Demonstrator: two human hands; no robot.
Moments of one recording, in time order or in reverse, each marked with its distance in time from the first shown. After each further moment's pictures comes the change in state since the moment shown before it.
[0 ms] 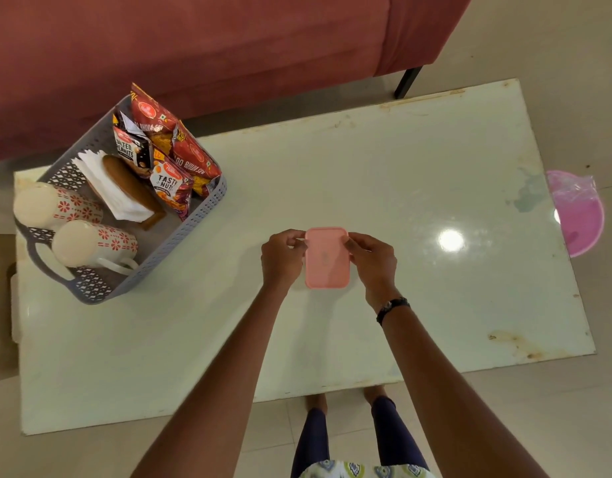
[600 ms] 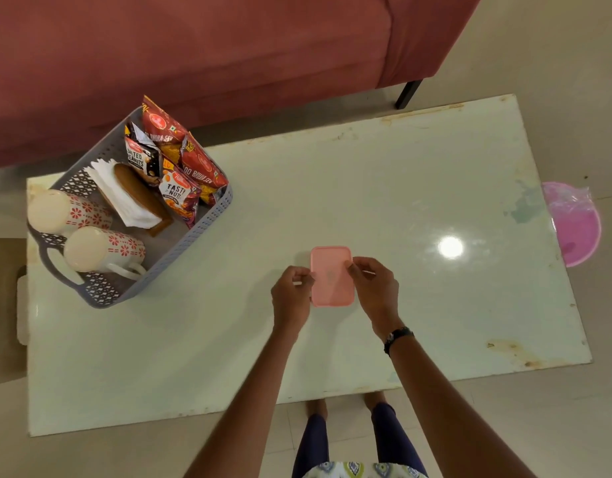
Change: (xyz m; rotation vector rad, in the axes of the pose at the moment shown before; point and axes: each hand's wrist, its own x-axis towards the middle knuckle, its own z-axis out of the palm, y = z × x) left_hand -0.047 -0.022 0.009 -0.137 0.030 -0.116; right_hand -0.017 0.018 -0.011 -0.219 0.007 -0.084
